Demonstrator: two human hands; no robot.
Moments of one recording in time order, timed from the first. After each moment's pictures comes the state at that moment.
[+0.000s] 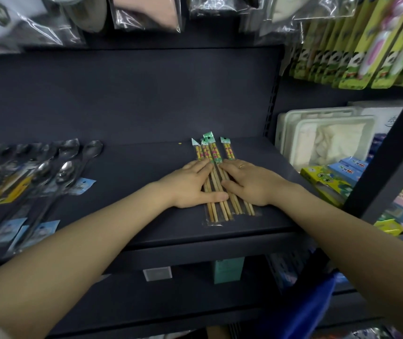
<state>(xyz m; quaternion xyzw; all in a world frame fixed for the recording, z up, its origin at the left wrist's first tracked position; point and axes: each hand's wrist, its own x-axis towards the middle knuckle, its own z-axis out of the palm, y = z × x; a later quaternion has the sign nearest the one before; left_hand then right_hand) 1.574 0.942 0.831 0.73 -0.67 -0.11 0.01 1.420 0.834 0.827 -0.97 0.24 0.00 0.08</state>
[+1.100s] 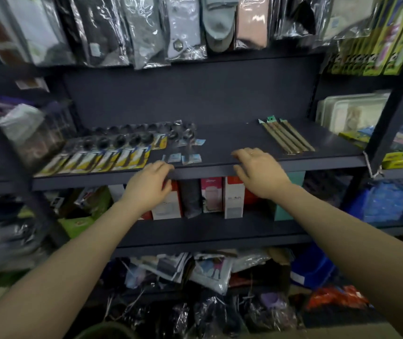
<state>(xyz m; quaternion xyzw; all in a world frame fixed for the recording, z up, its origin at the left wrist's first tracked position) 1.654 1.308 0.822 0.79 -0.57 0.16 0.15 1.447 1.141 0.842 -0.94 0.23 -0.23 -0.01</state>
